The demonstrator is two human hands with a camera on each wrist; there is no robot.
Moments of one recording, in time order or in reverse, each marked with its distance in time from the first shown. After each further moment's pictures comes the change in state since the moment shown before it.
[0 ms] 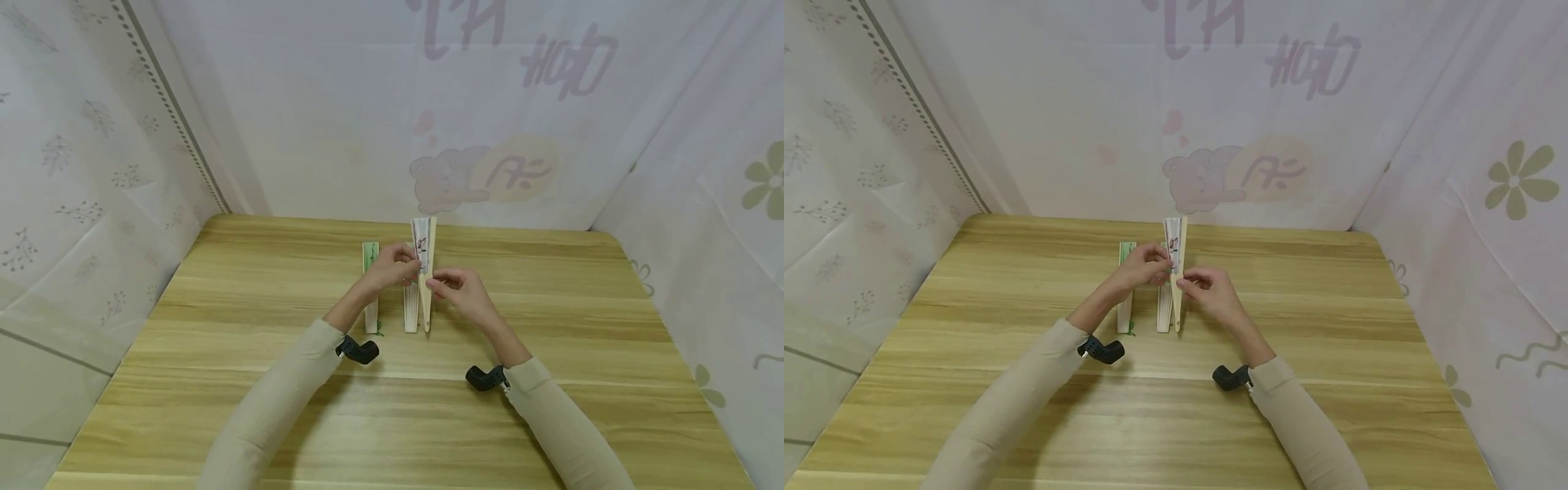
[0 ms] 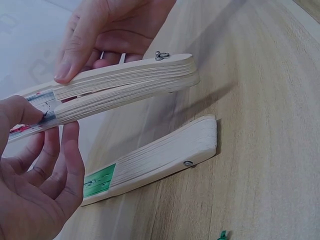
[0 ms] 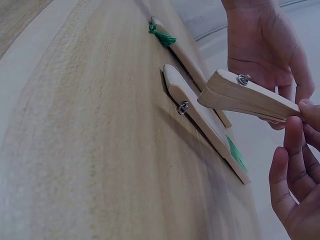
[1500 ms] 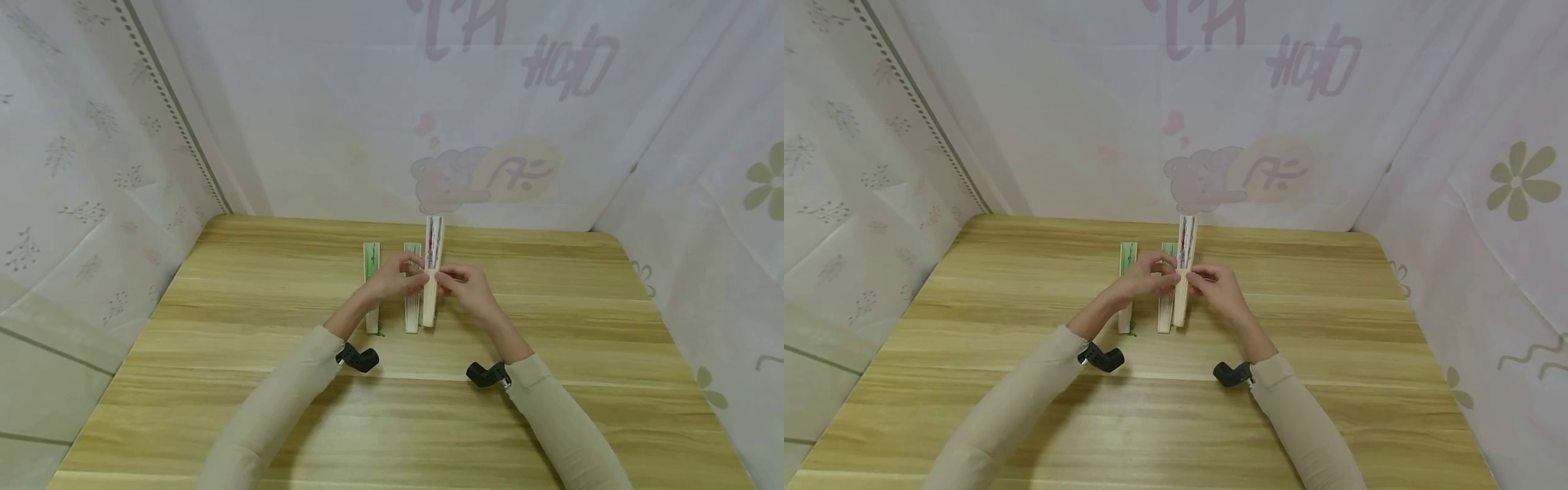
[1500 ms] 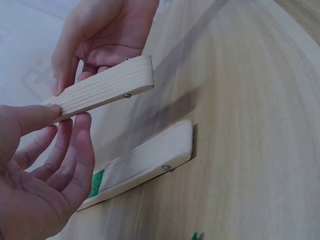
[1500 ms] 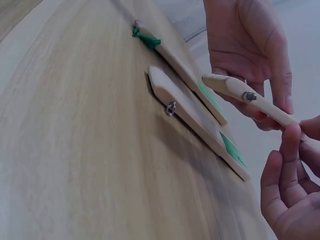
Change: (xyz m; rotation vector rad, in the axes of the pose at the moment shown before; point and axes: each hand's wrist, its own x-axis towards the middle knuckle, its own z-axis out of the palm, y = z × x) left_hand -0.009 -0.002 0.005 0.035 -0.115 -0.003; right_hand 0.006 0.004 -0.005 0.057 0.094 0.170
